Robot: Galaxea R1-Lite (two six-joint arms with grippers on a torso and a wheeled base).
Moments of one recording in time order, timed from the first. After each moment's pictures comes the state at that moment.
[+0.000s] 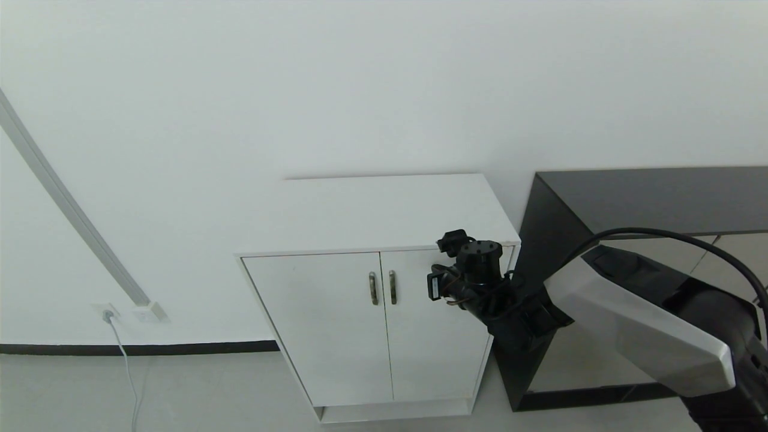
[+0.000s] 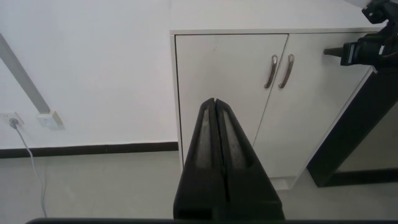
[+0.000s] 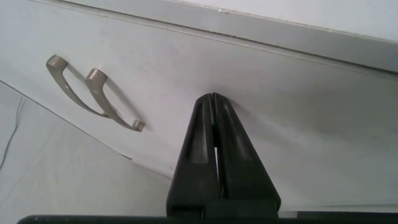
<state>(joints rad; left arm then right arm) 0.00 0.00 0.00 0.00 0.02 -0.01 0.59 2.48 -1.43 -0.84 -0.17 0.08</state>
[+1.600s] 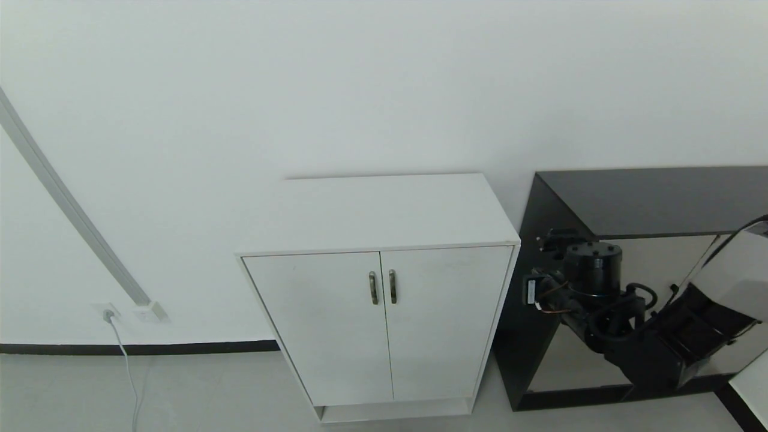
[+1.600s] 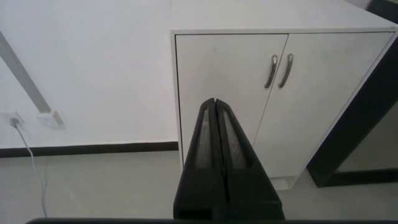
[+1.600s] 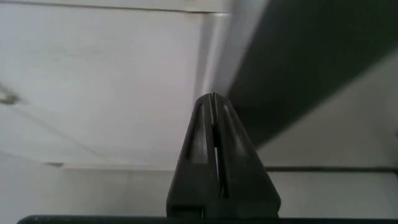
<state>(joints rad) 0.00 0.00 0.00 0.00 0.02 -0.01 0.44 2.05 -0.74 -1.04 -0.42 0.07</state>
